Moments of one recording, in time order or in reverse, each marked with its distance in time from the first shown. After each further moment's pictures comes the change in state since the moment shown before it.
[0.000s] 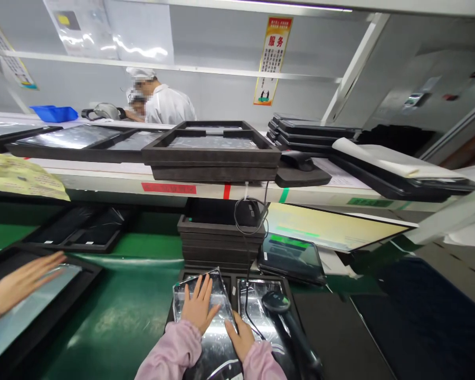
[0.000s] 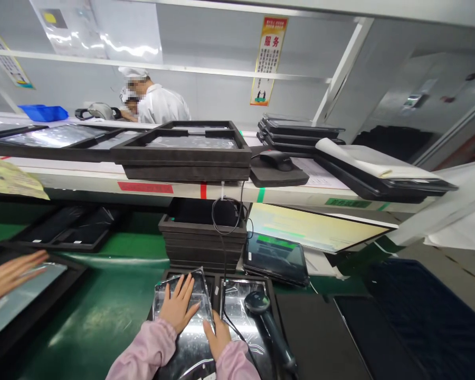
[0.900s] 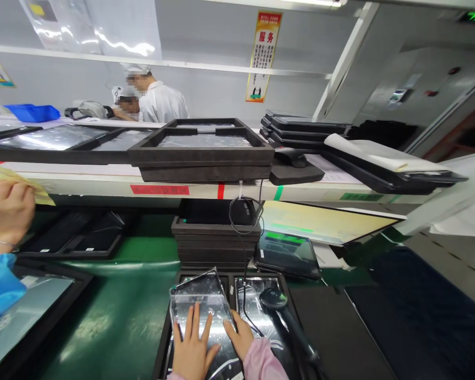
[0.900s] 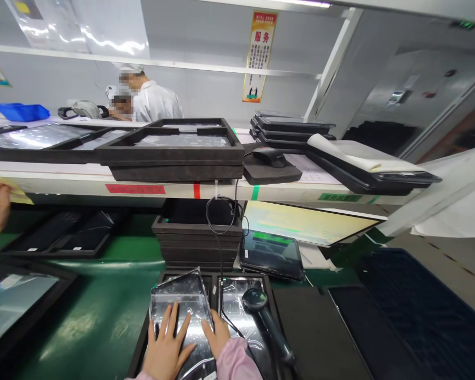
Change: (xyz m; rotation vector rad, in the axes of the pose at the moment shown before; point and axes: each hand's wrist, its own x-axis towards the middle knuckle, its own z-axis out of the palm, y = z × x) left_hand -0.071 0.027 0.010 0.089 0.220 -0.098; right_hand 0.000 0.004 -0.004 -0.021 -0.045 0.041
